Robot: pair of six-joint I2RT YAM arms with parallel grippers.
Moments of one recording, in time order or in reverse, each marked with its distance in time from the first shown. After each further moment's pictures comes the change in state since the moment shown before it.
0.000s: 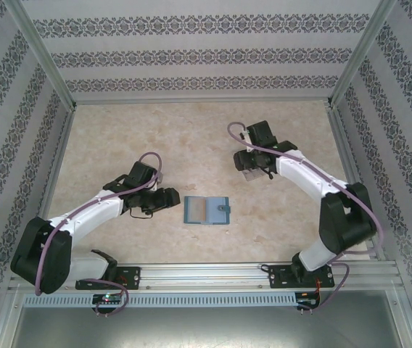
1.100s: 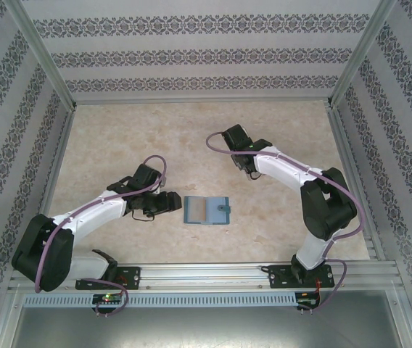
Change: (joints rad) left arm -0.044 0.017 -0.005 -0.007 -0.029 0.016; right arm 0.132 0.145 0.097 -0.056 0.508 -0.077
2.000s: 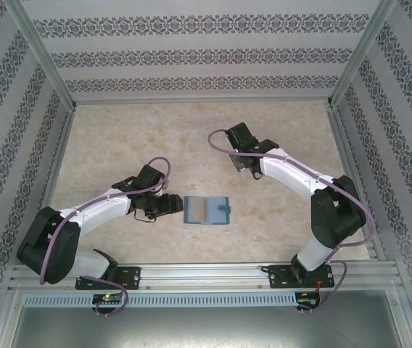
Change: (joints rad) left arm -0.013 0.062 0.007 0.004 0.013 0.001; right arm 0.006 -0.094 -0.017 0.004 -0.145 -0.007
